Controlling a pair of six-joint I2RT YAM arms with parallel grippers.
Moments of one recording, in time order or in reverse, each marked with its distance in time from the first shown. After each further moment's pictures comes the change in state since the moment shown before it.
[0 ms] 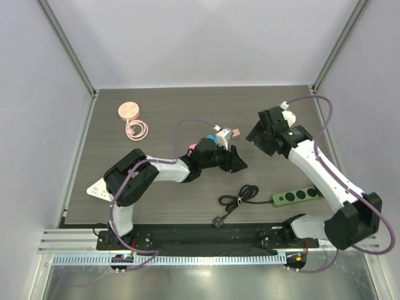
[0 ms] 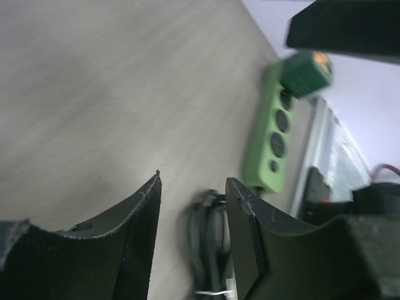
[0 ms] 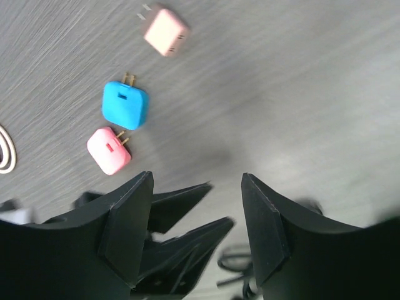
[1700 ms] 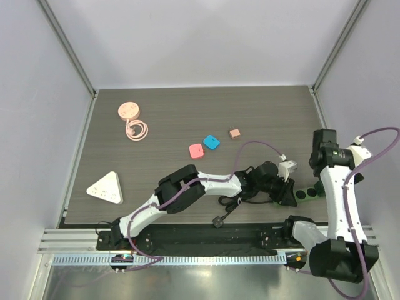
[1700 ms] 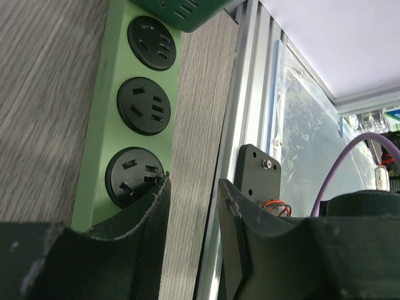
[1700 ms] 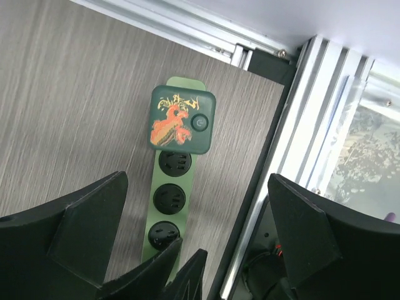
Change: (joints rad) left arm -0.362 0.524 0.755 -0.323 0.103 -0.047; right arm -0.536 -0.331 -0.175 -0.473 0.485 -0.026
